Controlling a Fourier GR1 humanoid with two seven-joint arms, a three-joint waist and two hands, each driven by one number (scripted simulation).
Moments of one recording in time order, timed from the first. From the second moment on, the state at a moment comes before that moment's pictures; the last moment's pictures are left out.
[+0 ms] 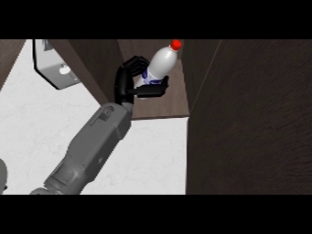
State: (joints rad) left arm -0.85 0.00 -0.23 -0.60 0.41 0.51 -0.37; right arm 0.81 -0.34 -0.37 -2.34 -0.75 0.55 -0.14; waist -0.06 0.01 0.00
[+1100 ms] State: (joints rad) left arm -1.15 0.02 -0.15 -0.18 0.38 0.56 -0.48; right arm 0.82 -0.36 -0.39 -2.32 -0.80 0.59 -0.16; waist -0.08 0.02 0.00
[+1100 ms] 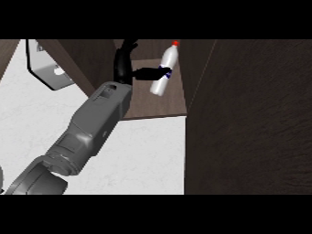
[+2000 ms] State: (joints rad) left arm -1.15 0.00 -0.13 -0.26 0.45 0.41 -0.65; right arm 0.77 -0.36 -0.39 -2.33 -0.81 0.55 -0.13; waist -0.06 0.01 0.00
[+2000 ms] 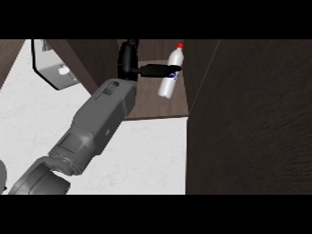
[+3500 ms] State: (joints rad) left arm -0.30 0.08 -0.69 -1.31 0.58 0.51 -0.56; right arm 0.76 -0.34 -0.40 -2.34 -0.82 0.54 -0.07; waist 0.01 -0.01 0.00
